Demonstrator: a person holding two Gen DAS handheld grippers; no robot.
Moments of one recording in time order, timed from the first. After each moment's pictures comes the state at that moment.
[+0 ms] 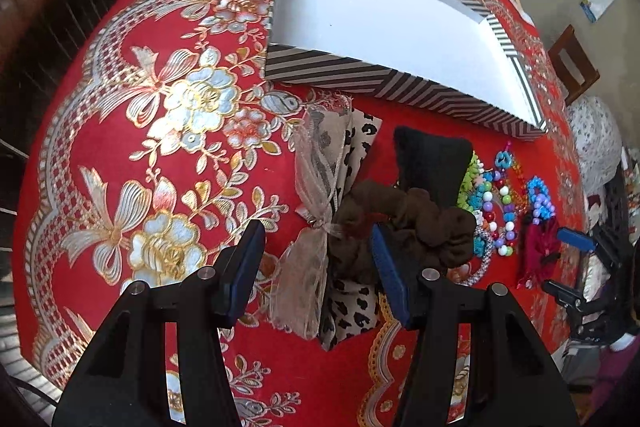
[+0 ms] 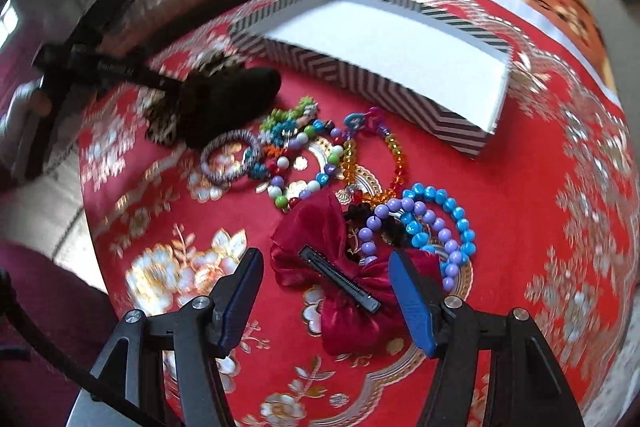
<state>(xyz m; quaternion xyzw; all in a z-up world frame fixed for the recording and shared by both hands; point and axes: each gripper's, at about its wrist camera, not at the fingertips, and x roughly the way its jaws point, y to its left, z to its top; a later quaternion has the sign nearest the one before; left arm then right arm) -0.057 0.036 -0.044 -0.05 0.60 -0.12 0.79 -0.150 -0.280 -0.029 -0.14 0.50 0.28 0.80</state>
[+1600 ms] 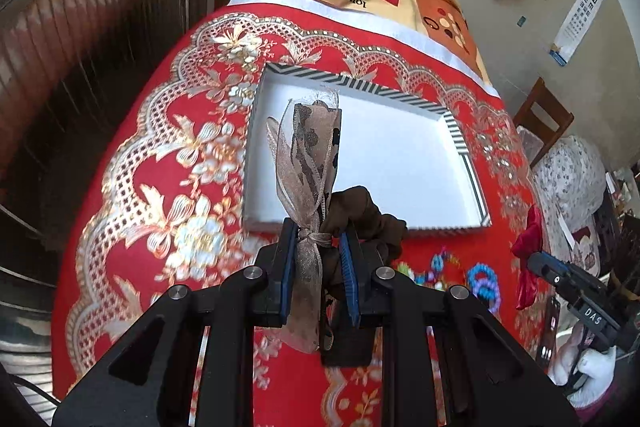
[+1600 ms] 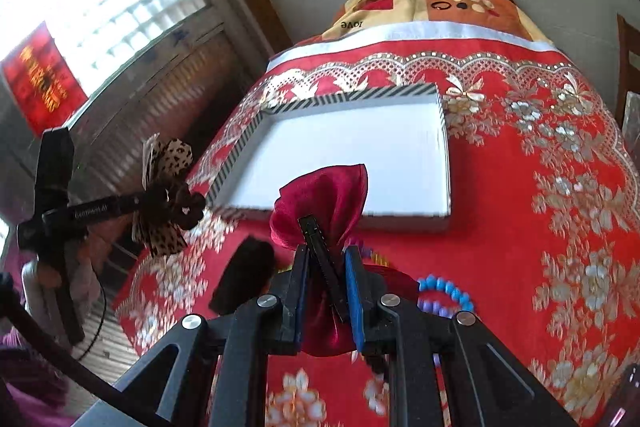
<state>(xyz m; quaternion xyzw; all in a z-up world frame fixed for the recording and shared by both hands) -0.019 0.028 0.053 -0.08 0.49 -0.13 0.86 -0.106 -0.296 0.042 0.12 0.43 0.18 0.88</state>
